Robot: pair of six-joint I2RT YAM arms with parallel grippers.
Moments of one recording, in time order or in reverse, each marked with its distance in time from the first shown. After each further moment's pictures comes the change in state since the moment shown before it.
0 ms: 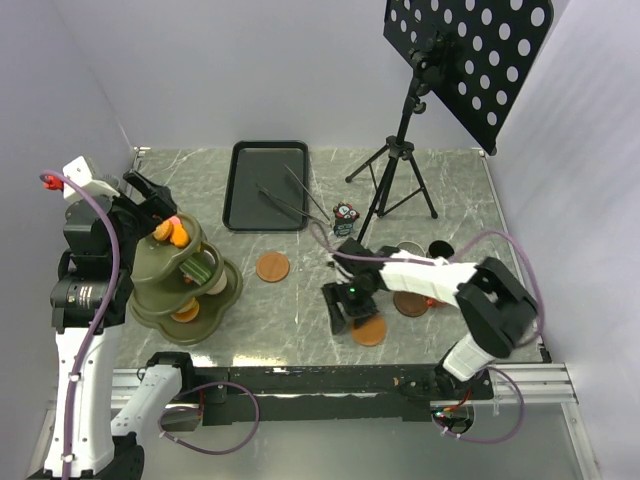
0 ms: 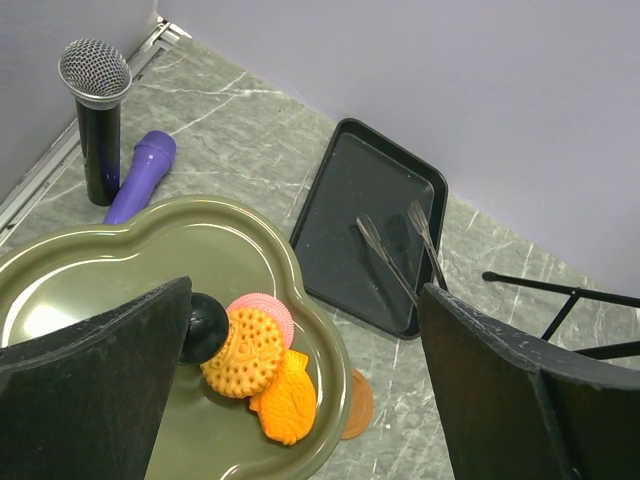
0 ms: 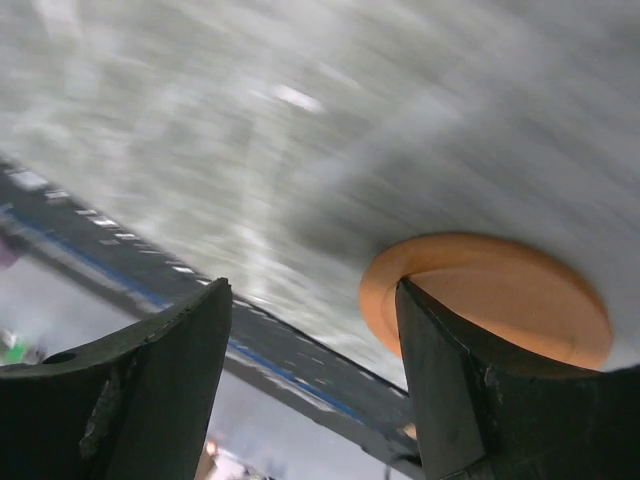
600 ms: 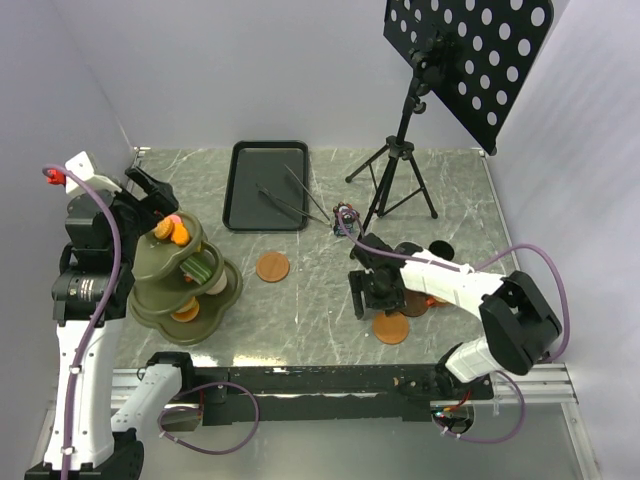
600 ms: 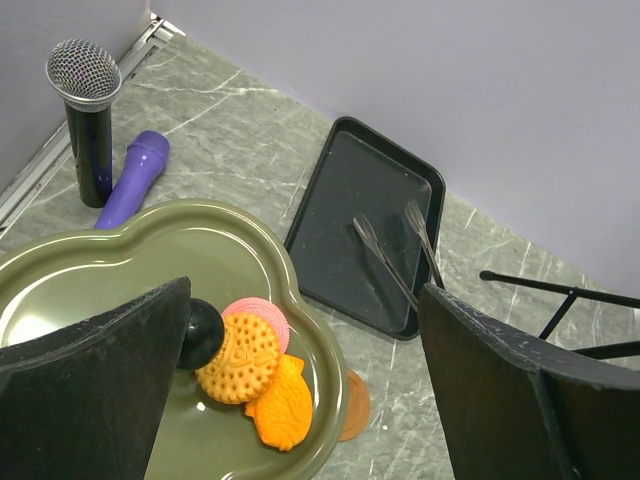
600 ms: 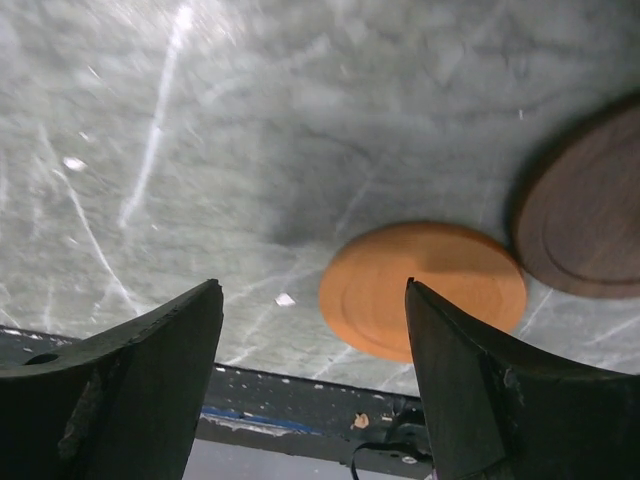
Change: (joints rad) left arm 0.000 0.024 0.011 0.013 0.011 -0.001; right arm -0.088 -0.097 -0.003 -0.125 0.309 0.117
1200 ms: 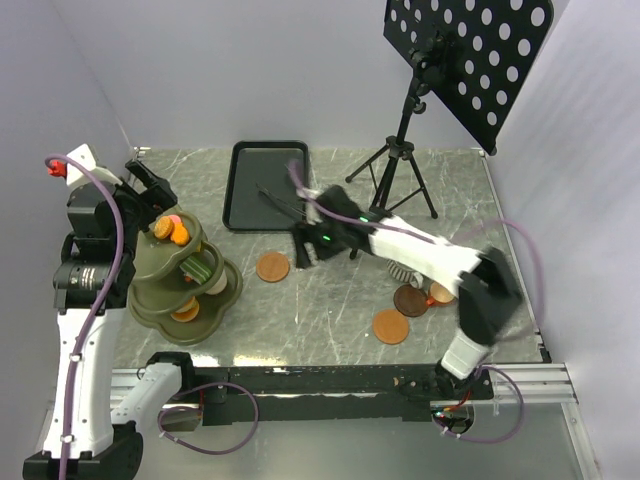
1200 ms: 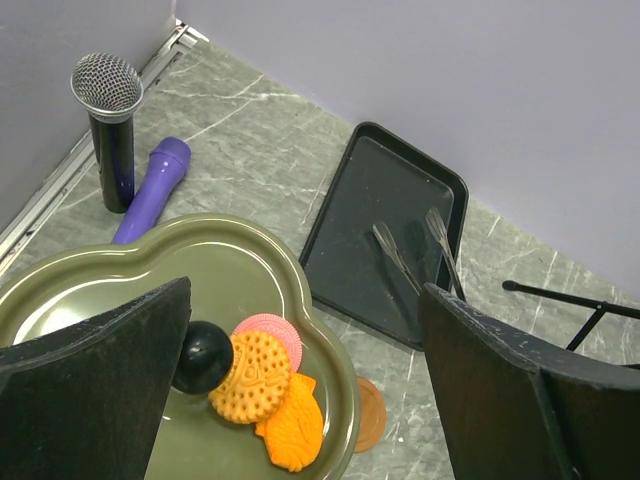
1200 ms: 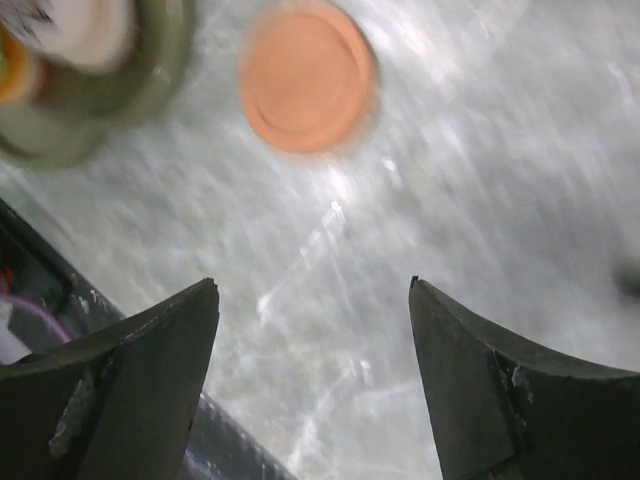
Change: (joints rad) left arm 0.000 0.053 0.037 -0.006 -0.045 0.024; right arm 0.082 0.298 0.527 0.264 -0.208 -0.278
